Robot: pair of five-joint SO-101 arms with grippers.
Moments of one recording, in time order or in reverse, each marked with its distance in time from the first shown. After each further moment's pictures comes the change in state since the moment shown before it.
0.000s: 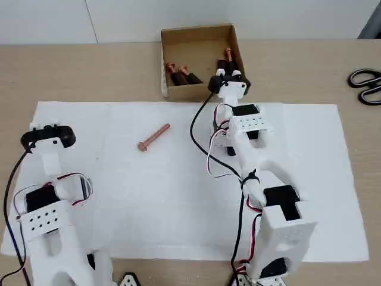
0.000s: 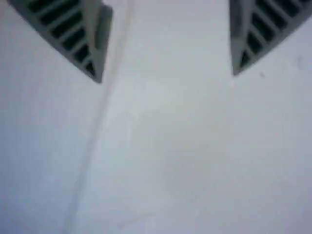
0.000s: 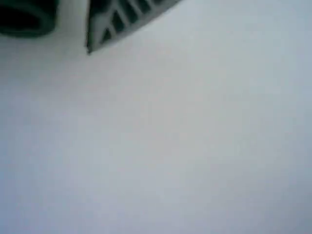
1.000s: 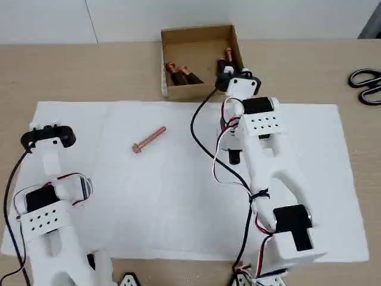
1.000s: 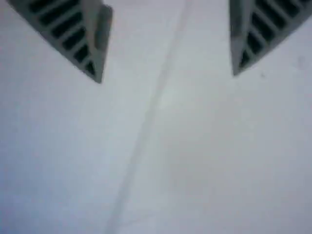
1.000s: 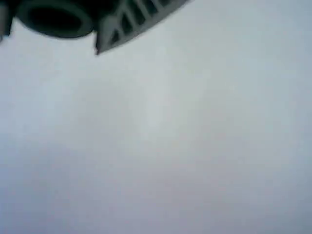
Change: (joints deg) left arm 0.0 0.0 0.0 0.0 0.0; right arm -0.1 -15.2 -0.9 19.7 -1.4
